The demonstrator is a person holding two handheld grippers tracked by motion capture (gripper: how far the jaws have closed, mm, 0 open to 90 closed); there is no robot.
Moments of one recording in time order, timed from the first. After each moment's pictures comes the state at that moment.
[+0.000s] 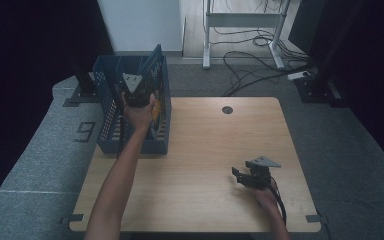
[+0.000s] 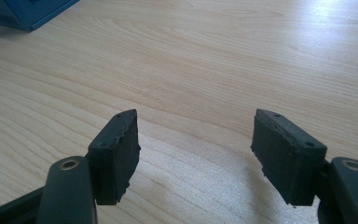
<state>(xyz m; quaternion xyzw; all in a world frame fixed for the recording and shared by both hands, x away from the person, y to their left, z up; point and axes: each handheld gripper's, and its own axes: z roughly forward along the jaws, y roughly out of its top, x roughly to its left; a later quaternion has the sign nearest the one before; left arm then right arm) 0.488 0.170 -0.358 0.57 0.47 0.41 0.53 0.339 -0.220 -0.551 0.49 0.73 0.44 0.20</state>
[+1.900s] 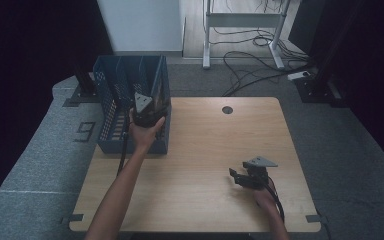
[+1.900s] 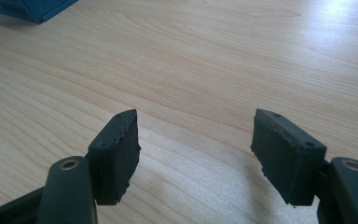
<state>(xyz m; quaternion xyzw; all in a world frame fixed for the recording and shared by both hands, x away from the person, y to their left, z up) 0.455 0.160 -0.399 0.64 0.44 0.34 0.53 0.339 -0.213 -0.551 0.48 0.74 0.44 0.19</state>
